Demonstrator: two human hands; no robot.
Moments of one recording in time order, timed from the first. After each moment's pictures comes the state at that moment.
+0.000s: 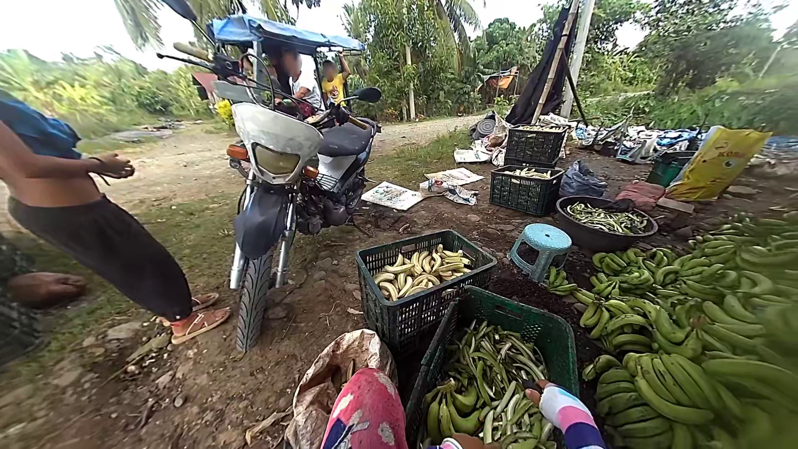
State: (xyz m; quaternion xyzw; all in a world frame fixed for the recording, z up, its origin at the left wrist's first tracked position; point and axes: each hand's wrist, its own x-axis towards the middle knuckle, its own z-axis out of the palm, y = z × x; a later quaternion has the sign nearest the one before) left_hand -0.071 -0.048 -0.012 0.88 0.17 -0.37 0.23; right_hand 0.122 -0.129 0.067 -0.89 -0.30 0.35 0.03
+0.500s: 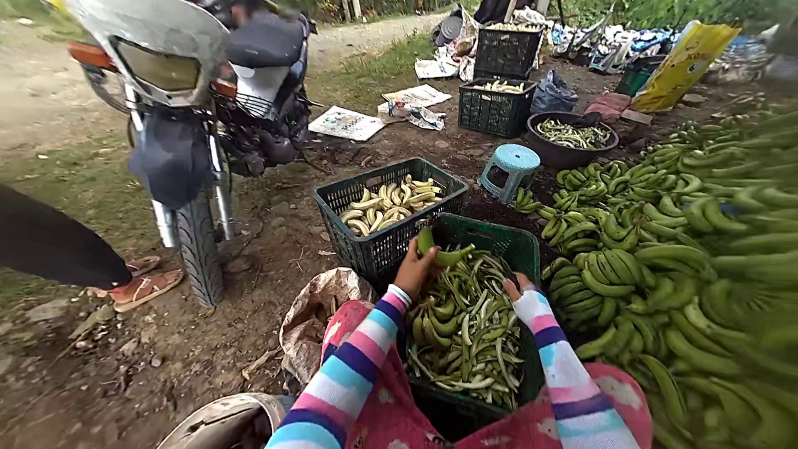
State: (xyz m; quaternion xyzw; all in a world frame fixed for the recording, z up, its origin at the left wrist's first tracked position) left_hand -0.073 0.045 0.120 0.61 0.28 0.28 0.69; right_hand 0.083 -0.152 0.106 -0.86 -0.28 0.26 0.33
